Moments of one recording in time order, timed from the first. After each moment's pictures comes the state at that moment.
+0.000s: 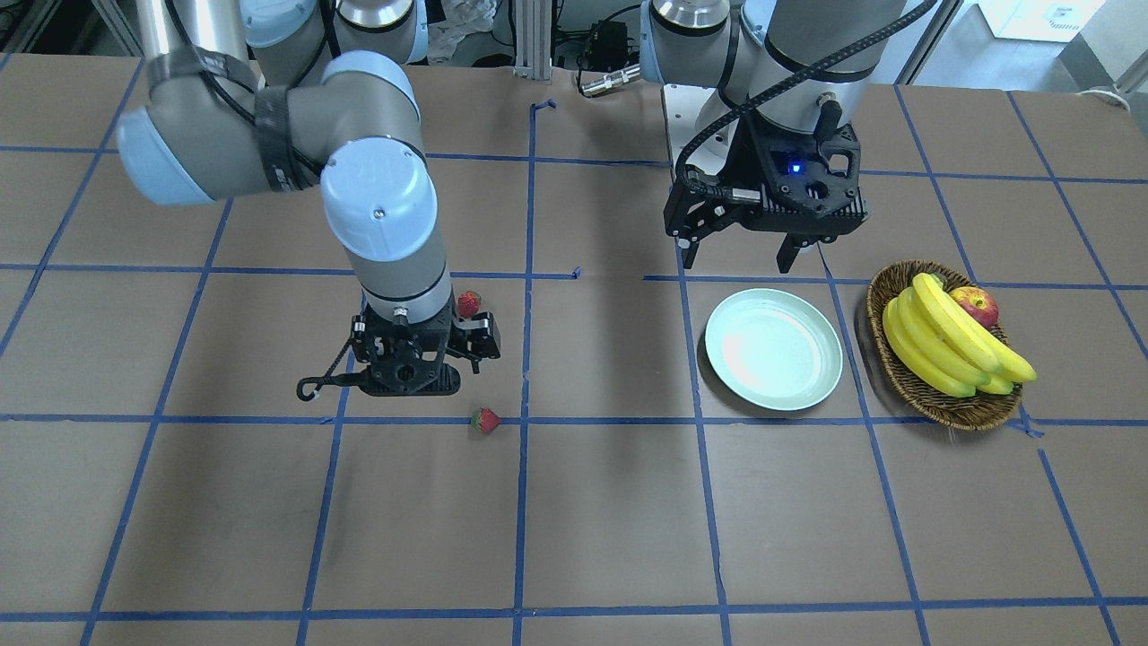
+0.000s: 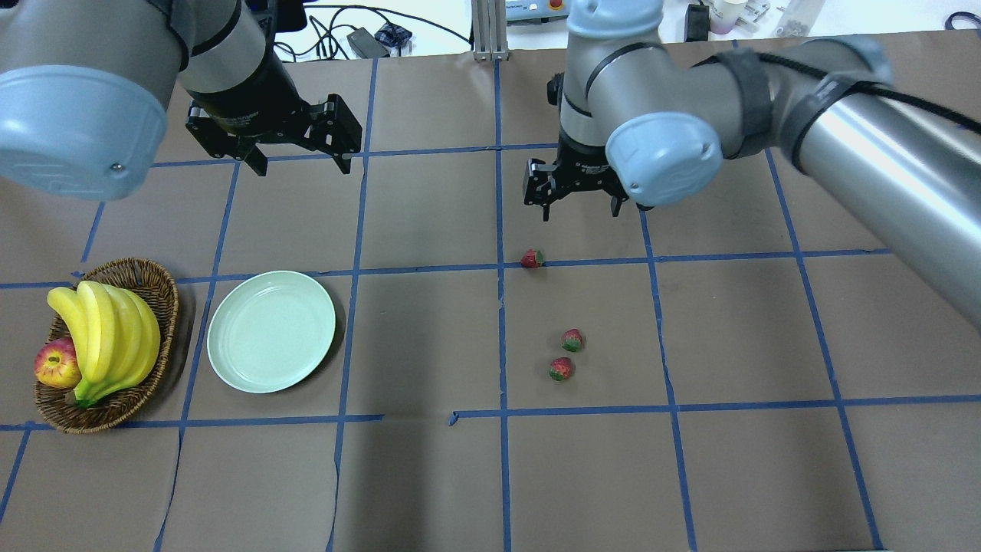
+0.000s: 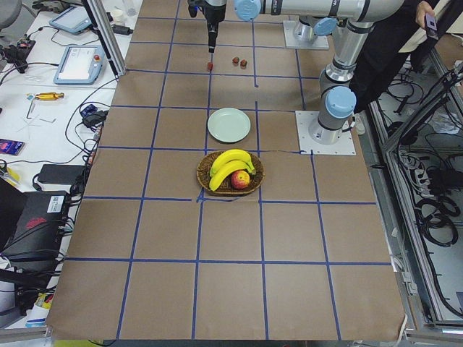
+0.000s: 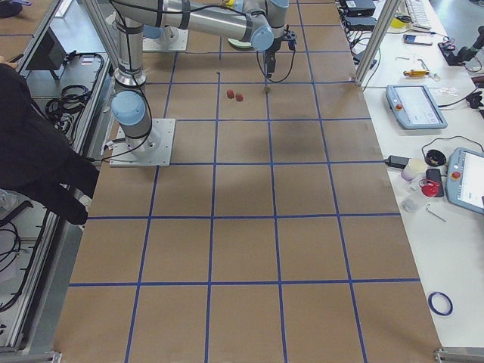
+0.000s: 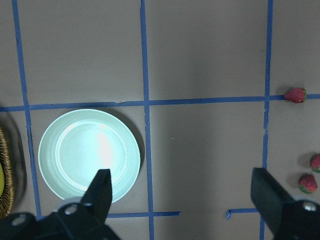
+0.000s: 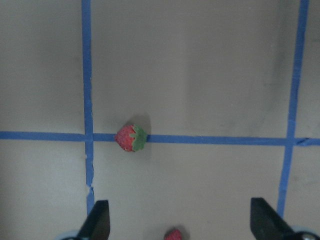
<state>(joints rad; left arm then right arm) -1.66 -1.60 -1.58 -1.42 1.57 -0.07 1.82 -1.20 1.65 -2.00 -1.57 0.20</state>
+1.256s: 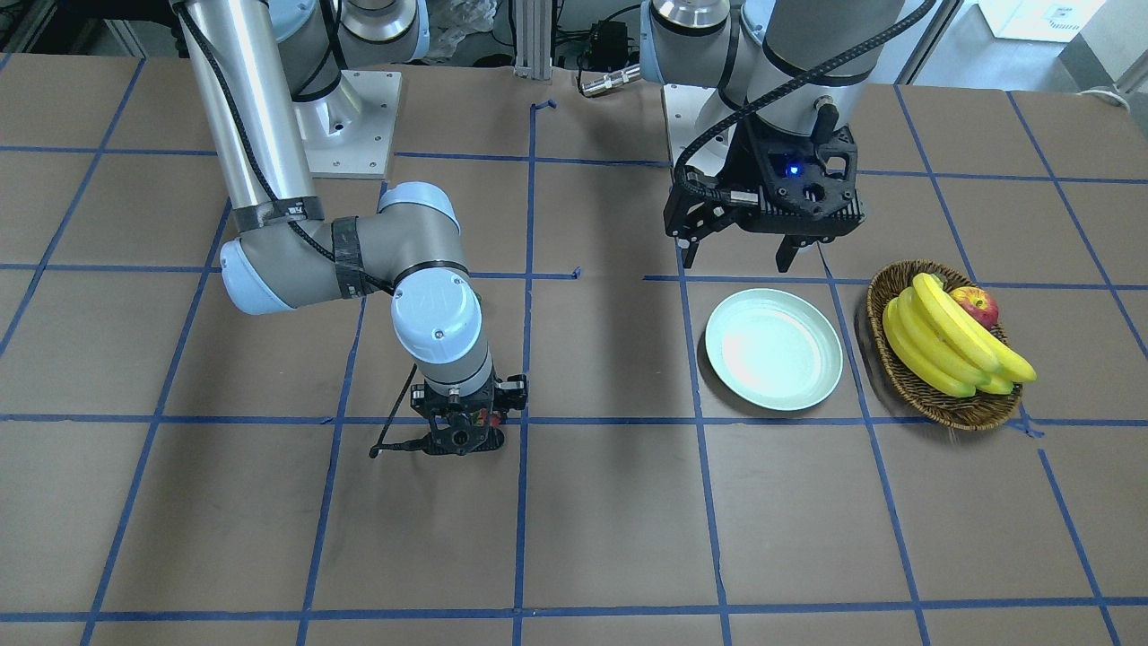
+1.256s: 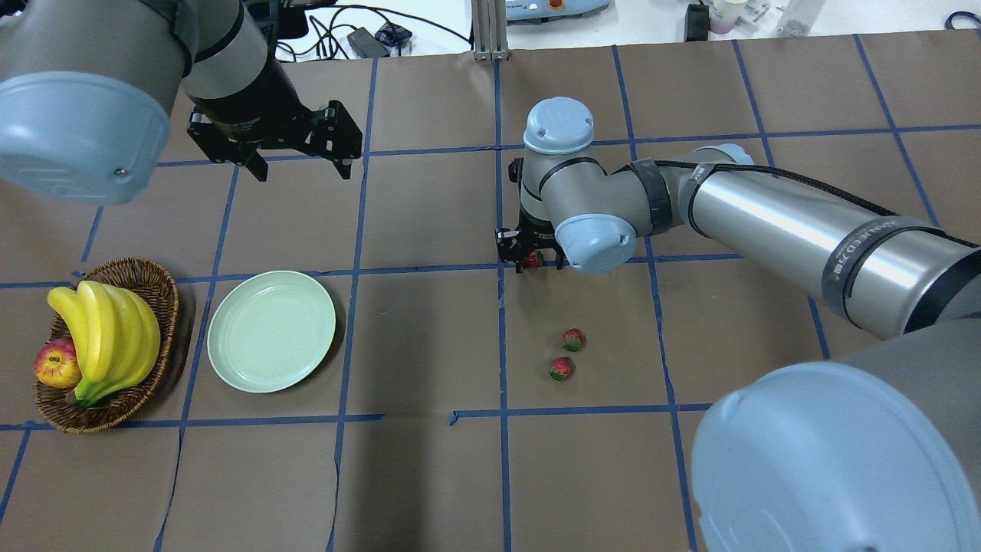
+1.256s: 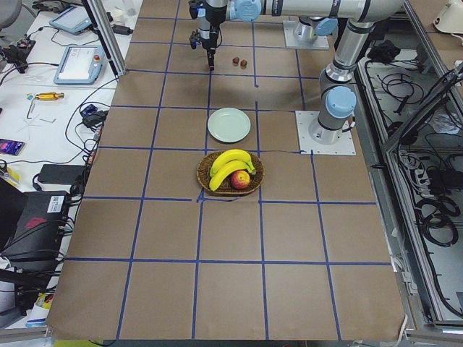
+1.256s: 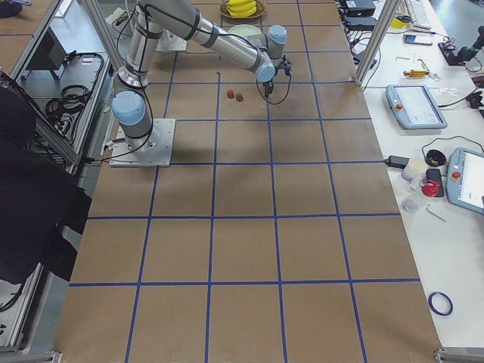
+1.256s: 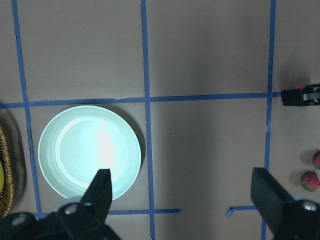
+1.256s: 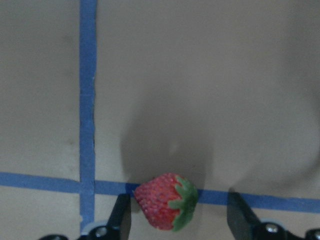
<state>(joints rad) -1.66 -1.60 -1.59 -1.42 1.58 -0.07 1.84 -1.03 1.71 -2.21 -1.50 0.19</state>
